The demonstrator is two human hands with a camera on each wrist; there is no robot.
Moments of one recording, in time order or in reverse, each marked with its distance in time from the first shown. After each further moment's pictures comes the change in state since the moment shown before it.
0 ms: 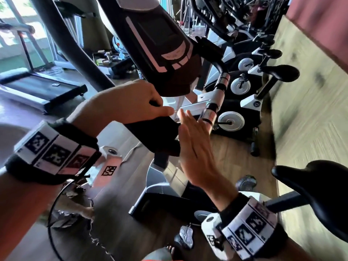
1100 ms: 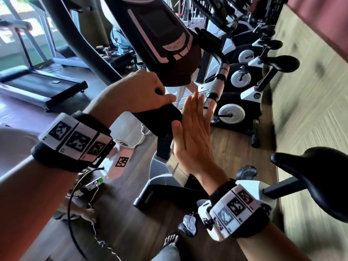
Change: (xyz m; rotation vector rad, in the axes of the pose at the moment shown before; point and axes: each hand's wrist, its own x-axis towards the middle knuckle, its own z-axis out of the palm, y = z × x) left_hand -0.006 0.011 0.004 0.012 0.117 -0.079; right_hand -0.009 -0.014 0.004 -0.183 -0.021 0.011
